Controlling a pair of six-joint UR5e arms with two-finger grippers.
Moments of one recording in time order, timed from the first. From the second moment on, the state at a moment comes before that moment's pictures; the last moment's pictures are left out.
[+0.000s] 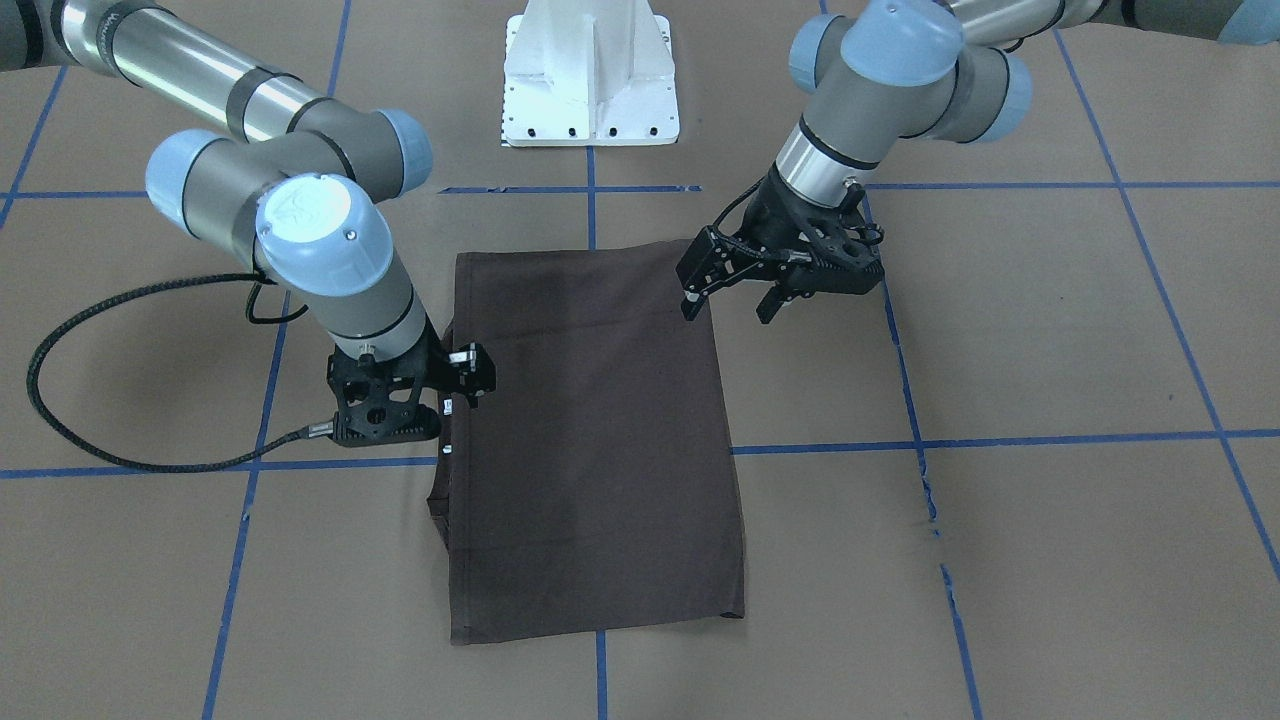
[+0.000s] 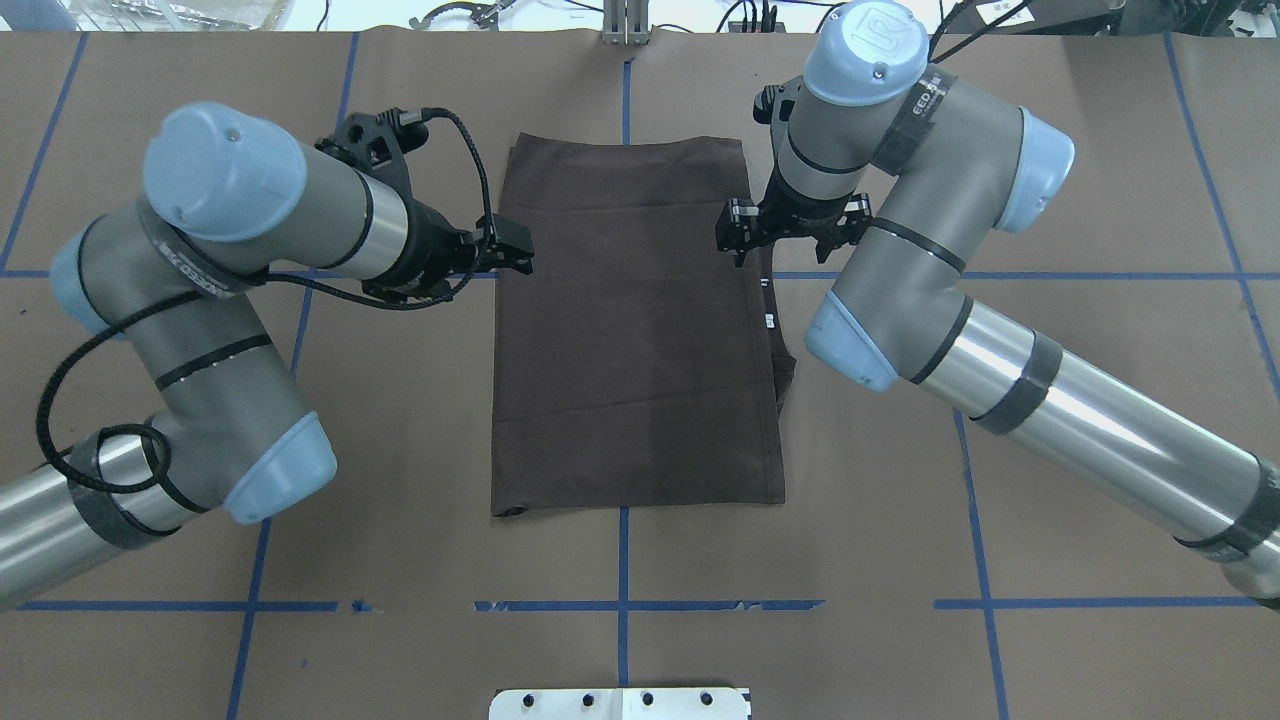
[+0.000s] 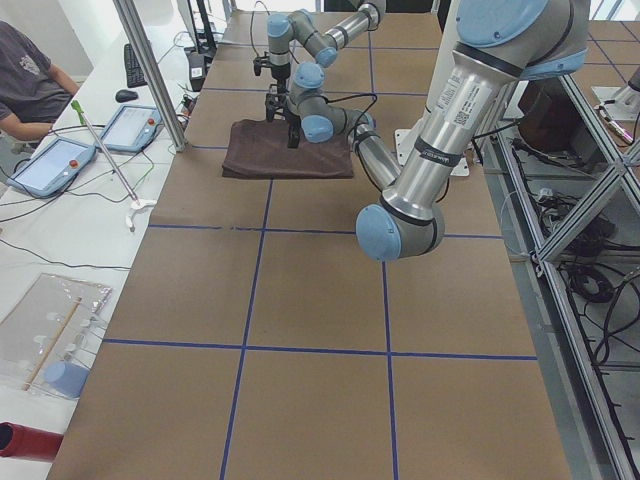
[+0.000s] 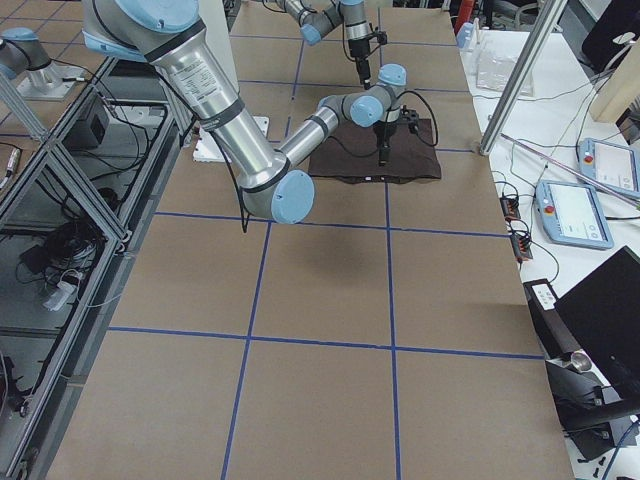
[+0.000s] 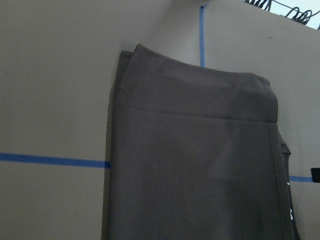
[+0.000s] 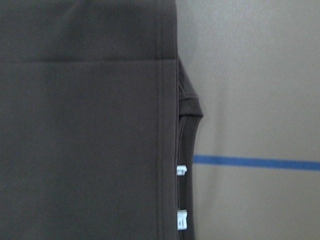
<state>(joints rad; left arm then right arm) -0.65 -2.10 -1.78 -1.96 -1.90 -1.50 0.76 -0.89 1.58 -1.60 2.07 0.97</state>
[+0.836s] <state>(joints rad) -0.37 -2.05 -1.82 -1.81 -1.66 -1.94 0.69 -0.99 1.79 -1.62 2.07 1.16</state>
